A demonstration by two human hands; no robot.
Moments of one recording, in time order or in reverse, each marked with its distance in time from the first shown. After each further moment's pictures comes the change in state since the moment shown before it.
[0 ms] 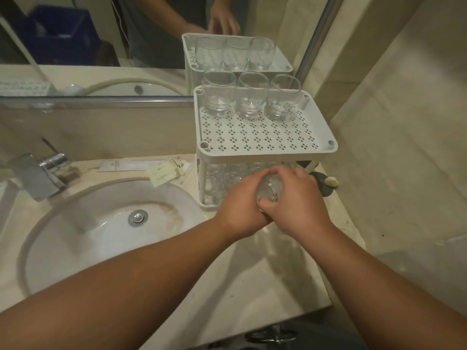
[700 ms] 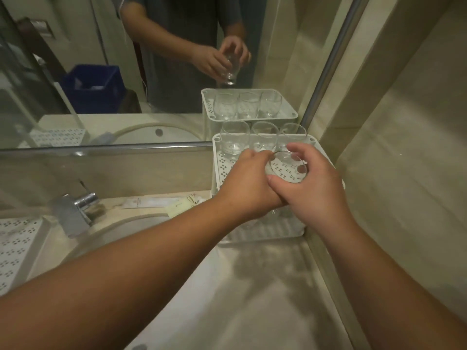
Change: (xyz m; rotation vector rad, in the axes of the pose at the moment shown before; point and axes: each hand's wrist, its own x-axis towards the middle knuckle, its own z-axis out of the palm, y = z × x) left_hand 0.041 0.077 -0.101 0.220 0.103 0.037; right_hand 0.030 -0.057 -0.070 0.505 0.296 -0.088
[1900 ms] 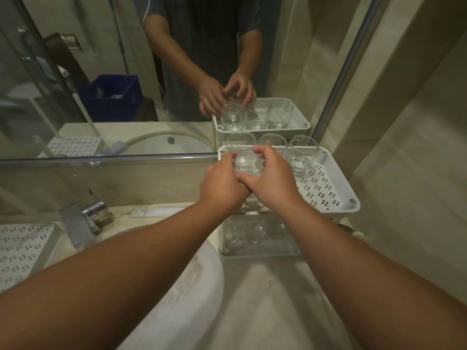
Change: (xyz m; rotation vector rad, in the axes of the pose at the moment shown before) left_hand 0.044 -0.060 0.002 0.086 0.207 -0.330; right_hand 0.076 0.018 0.087 0.016 -0.208 -0.034
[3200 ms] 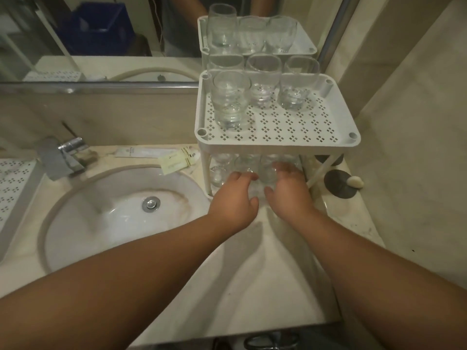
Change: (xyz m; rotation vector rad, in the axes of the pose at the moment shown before) left_hand -0.108 -0.051 0.125 0.061 -0.240 0.041; right_hand -0.092 0.158 0.018 -0.503 -0.268 0.073
